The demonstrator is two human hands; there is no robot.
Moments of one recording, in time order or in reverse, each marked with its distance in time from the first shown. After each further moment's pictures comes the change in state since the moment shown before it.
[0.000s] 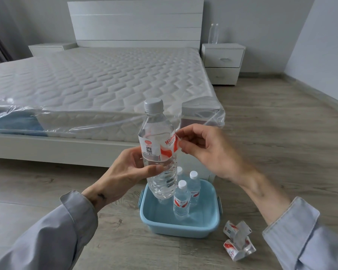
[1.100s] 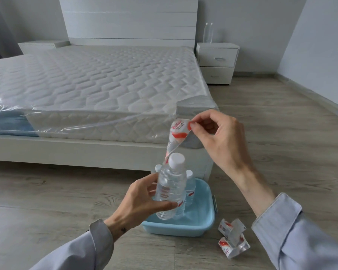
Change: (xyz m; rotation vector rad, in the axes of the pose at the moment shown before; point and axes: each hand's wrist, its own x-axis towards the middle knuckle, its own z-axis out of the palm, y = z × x) left_hand -0.014 -0.081 0.033 0.385 0.155 -0.096; right_hand -0.001 0.002 -0.017 -0.280 0.491 -0.098
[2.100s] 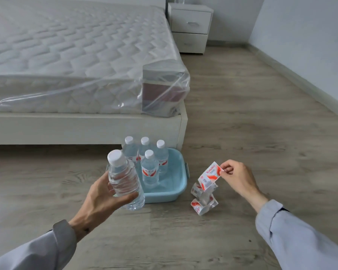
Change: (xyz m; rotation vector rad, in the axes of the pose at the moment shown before) left_hand -0.038 -0.081 0.017 -0.094 0.073 -0.115; right_hand -0.167 0.219 -0.092 -0.526 -0.214 0.678
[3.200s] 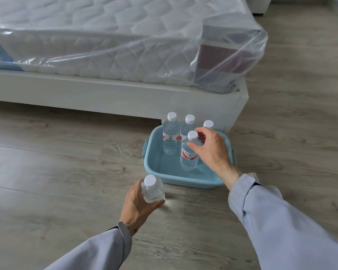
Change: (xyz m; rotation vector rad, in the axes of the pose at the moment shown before) left_hand -0.037 -0.128 0.017 0.303 0.244 -0.272; right_hand 0.025 -0.157 0.162 0.204 -0.095 -0.325
